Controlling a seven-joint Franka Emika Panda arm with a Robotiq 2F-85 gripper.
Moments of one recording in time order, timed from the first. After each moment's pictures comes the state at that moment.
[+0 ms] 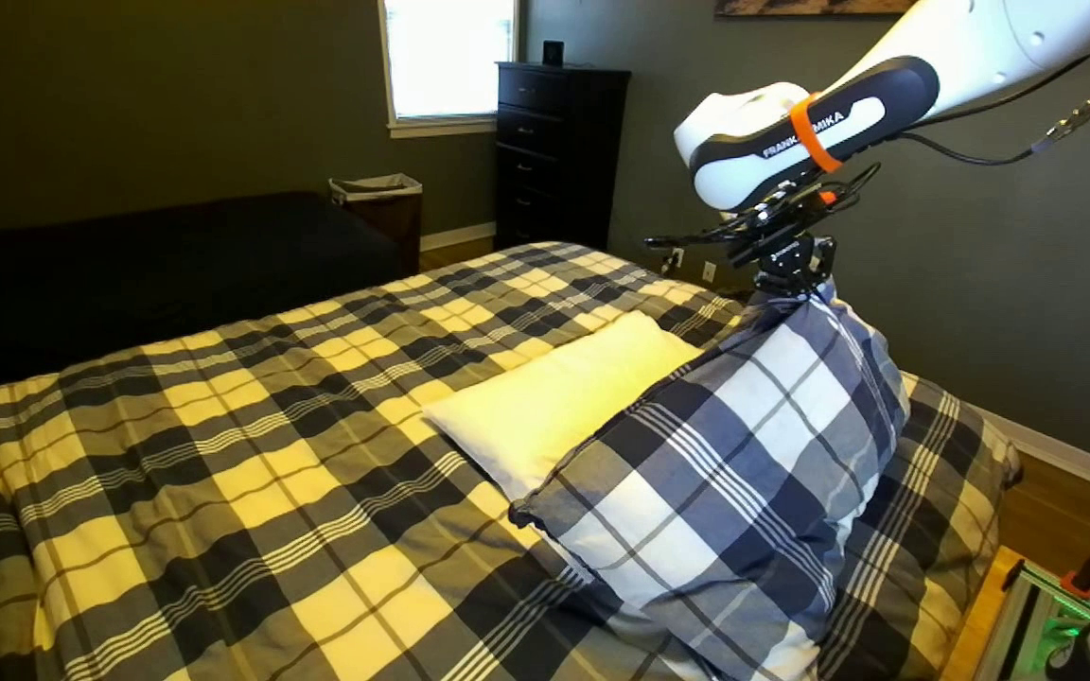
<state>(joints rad) 0.04 0.27 -0.26 -1.84 -0.50 1.54 0.85</state>
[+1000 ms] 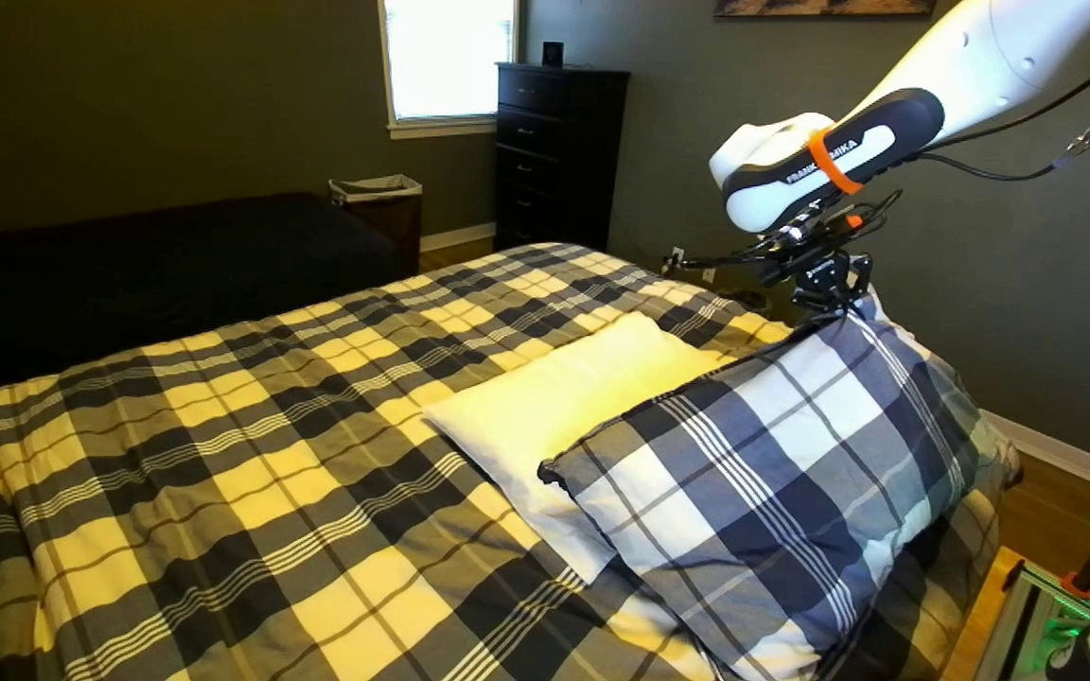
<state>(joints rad) -0.08 0.30 -0.25 -1.88 -0.55 1.59 0.91</state>
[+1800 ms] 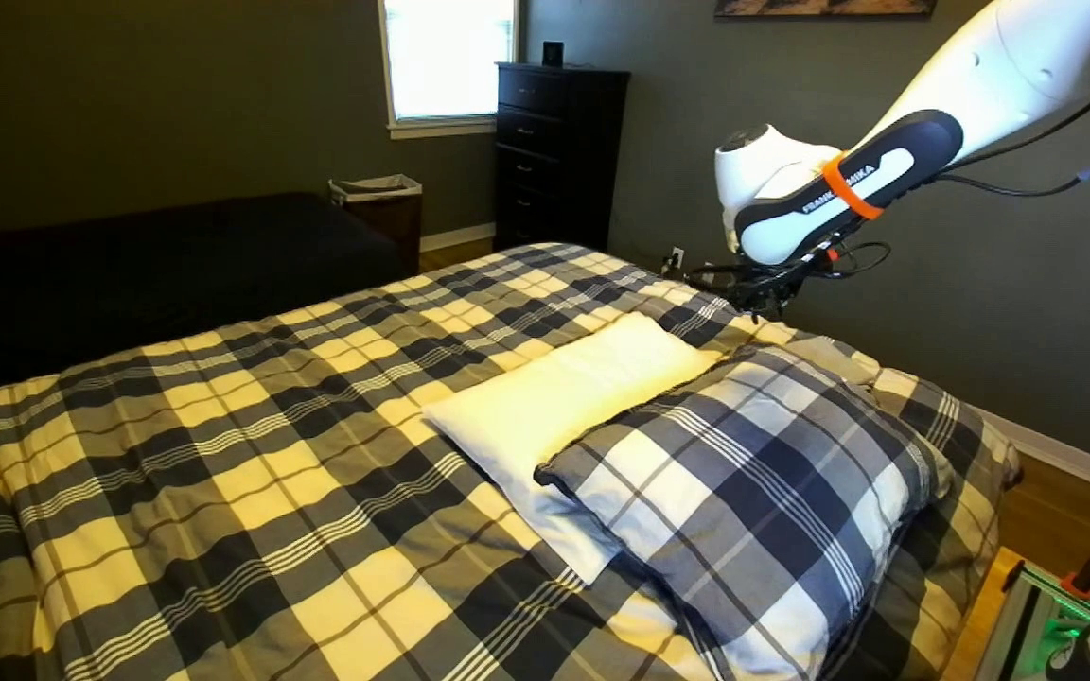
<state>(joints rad) -0.09 0.26 -0.23 -2.03 -0.57 2.26 0.76</state>
